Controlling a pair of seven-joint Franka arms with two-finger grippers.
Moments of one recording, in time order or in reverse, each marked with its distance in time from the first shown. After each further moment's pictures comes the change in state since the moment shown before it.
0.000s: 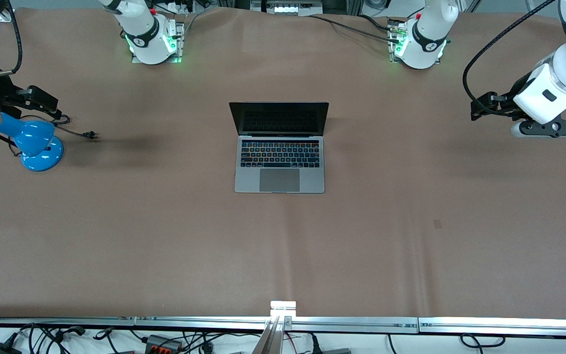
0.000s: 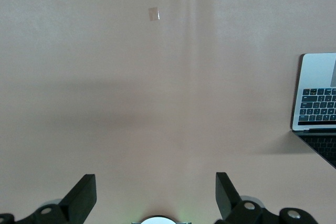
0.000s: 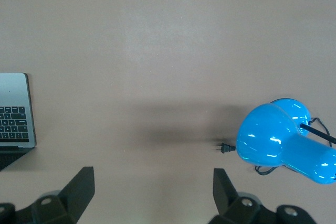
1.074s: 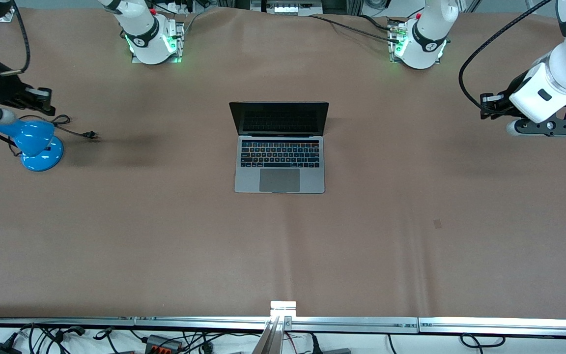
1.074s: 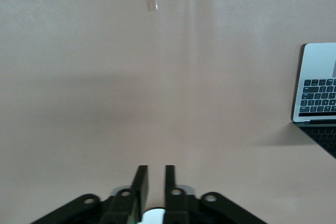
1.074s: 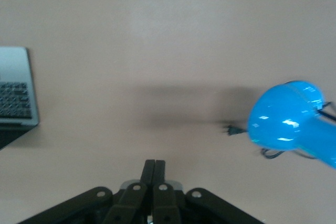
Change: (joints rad) left arm 0.000 0.000 -0.008 0.000 0.000 -0.034 0.003; right arm 0.009 0.009 0.008 -0.023 0.045 -0.090 -0.017
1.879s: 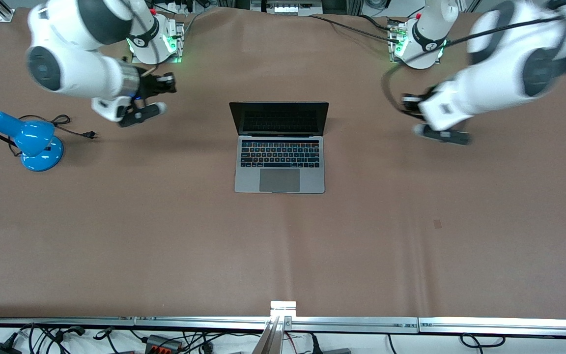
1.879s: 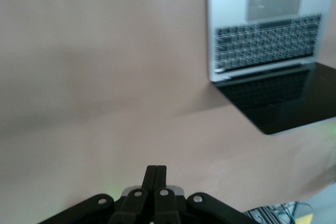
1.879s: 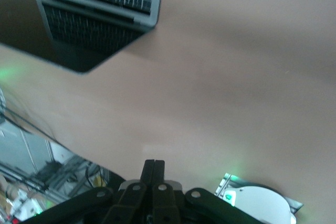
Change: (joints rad) left arm -0.005 0.001 -0.236 -0.316 -0.348 0.215 -0.018; right arm 0.344 0.018 0.019 -0.270 0.331 0.004 0.014
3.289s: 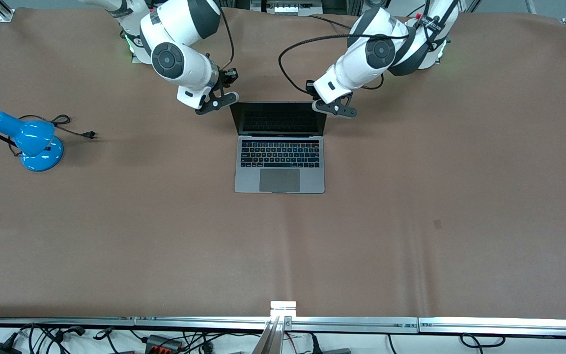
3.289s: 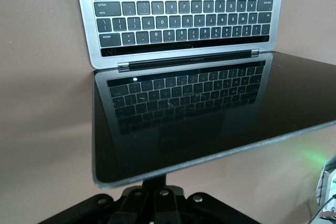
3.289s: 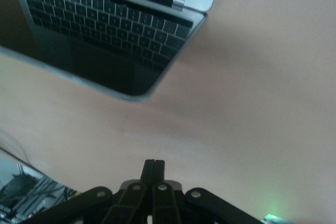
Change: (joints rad) left arm 0.008 0.095 -0.448 -0.268 -0.169 0.603 -0.251; right arm 0.339 0.084 0.001 -0.177 0.055 0.405 0.184
